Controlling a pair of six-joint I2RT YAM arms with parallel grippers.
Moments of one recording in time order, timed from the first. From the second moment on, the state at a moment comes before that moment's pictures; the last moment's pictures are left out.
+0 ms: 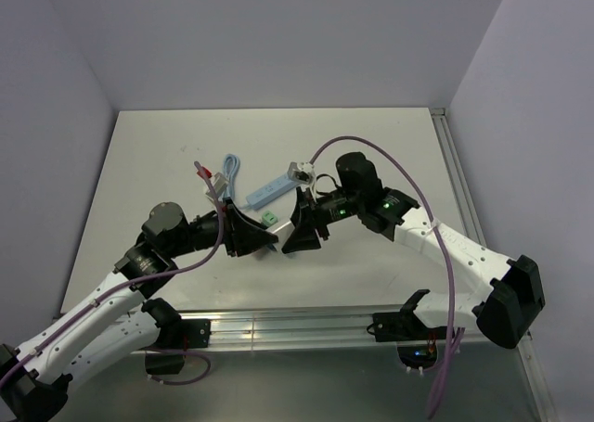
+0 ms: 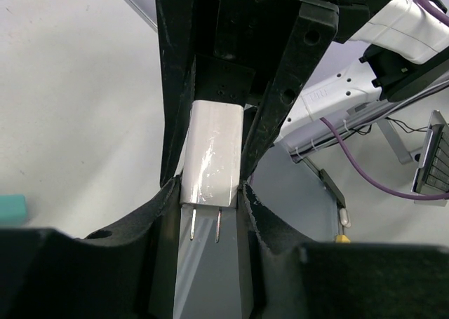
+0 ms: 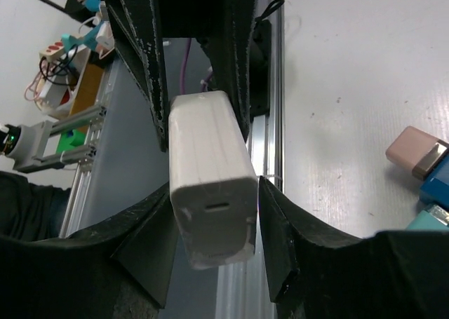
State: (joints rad) left arm -0.71 0.71 0.63 0.07 0.57 -0.72; right arm 0.71 1.21 0.99 -0.23 -1.04 0.18
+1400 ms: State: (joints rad) left arm -0.71 0.70 0.63 -0.22 -0.13 -0.75; right arm 0.66 1.35 1.16 -0.39 -0.56 0.23
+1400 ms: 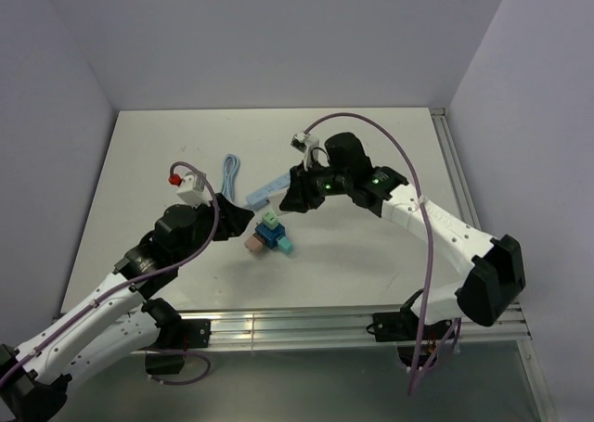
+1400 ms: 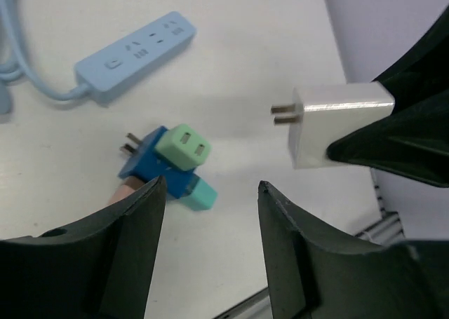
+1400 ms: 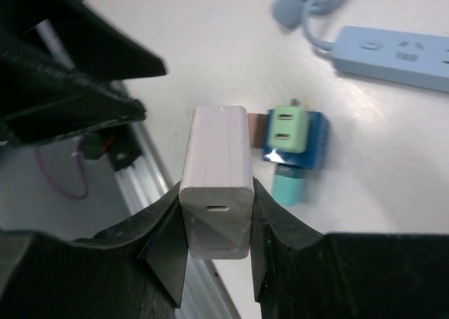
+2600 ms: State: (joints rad) left arm -0.48 1.41 0.70 0.18 -0.18 -0.91; right arm 0.72 2.25 2.16 -0.94 0.00 0.15
